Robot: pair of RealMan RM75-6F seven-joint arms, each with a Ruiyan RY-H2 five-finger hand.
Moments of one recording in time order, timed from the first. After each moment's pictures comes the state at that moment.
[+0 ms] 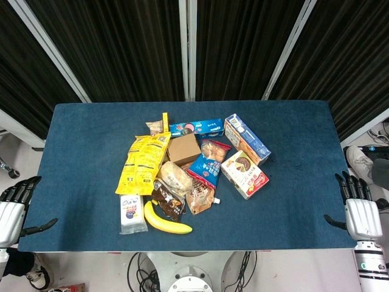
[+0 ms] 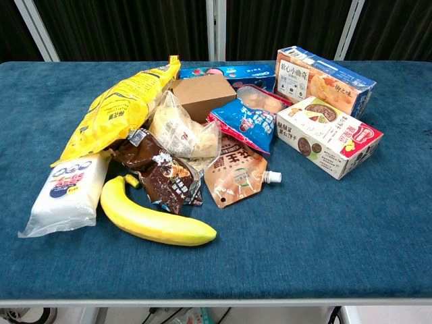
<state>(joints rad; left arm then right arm) -0.07 -1.09 -0.02 -1.53 1.61 1.57 -0.01 0.11 -1.21 0.02 -1.56 -1.38 1.49 -0.07</state>
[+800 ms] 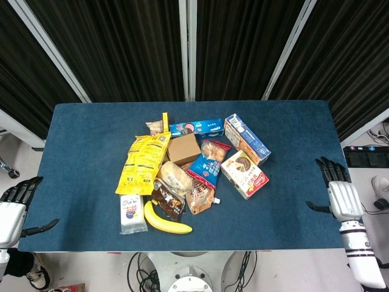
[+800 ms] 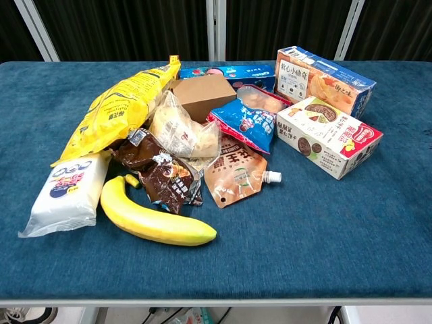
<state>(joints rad) -0.07 -1.08 -0.01 -1.55 1.61 1.57 -0.01 0.24 -1.17 0.14 -1.67 -1.32 1.28 -0.02</state>
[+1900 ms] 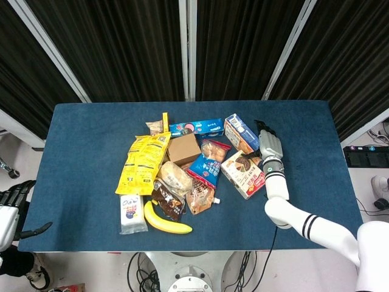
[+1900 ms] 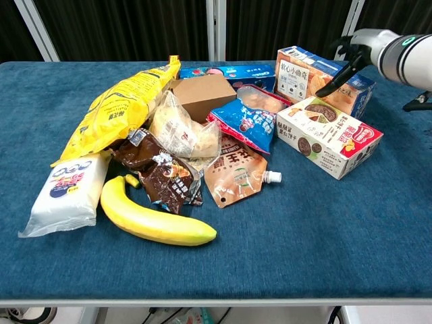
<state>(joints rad) -0.05 -1.08 0.00 -1.50 1.61 1.58 -0.07 0.88 -1.62 0.47 -1.27 -0.30 0.90 -0.41</state>
